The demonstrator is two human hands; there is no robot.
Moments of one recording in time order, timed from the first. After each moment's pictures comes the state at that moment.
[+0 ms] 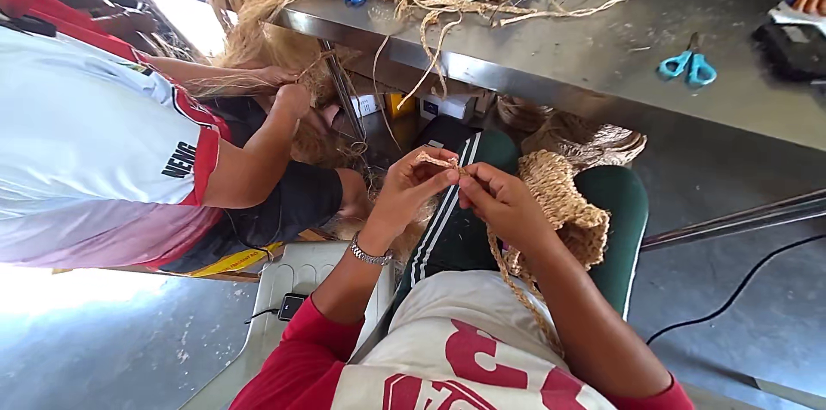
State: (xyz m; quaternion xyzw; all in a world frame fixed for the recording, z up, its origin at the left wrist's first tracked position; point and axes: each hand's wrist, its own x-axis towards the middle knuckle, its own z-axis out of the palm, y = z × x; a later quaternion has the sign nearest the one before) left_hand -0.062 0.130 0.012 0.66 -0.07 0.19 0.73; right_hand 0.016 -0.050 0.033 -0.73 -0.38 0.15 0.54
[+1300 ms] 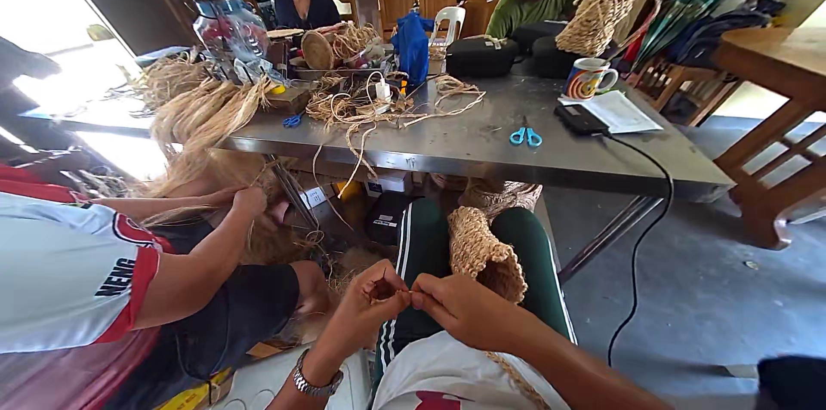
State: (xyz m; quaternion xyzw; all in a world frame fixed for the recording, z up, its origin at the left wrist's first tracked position) left_hand -0.095 0.115 0.010 0.72 -0.18 0.09 0.67; right_hand -0.022 -0.101 0.054 -0.78 -0.52 0.17 0.31
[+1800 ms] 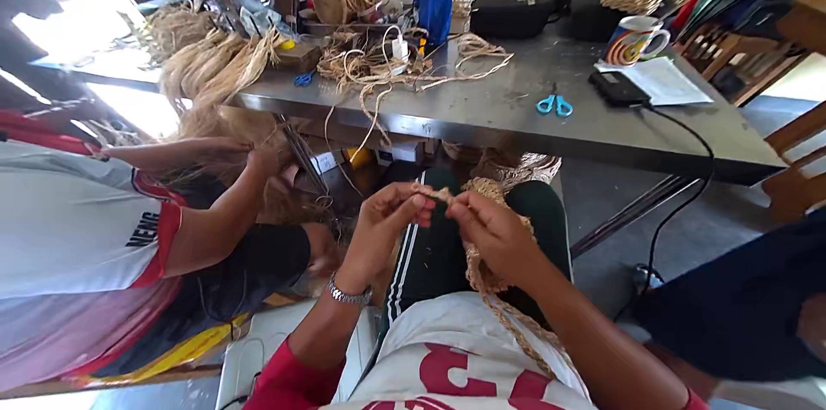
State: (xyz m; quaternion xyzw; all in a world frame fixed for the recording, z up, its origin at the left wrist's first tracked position) left_hand -0.059 0.103 0.042 0.63 -0.13 0.16 0.75; right_hand -0.006 -0.103 0.062 -0.77 -0.38 0.02 0.51
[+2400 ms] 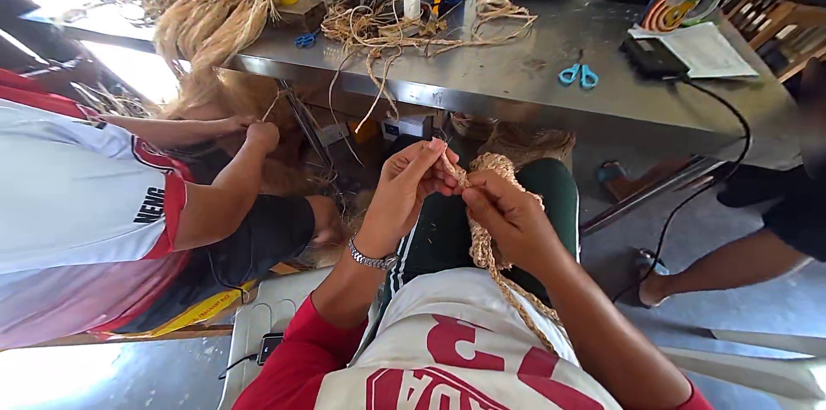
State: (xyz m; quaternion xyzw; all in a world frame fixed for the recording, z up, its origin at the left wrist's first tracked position) left_hand -0.051 0.077 0.065 0.54 -0.13 0.12 0.82; right_hand -0.012 -0.114 0.053 -0.72 -0.43 -0.02 0.54
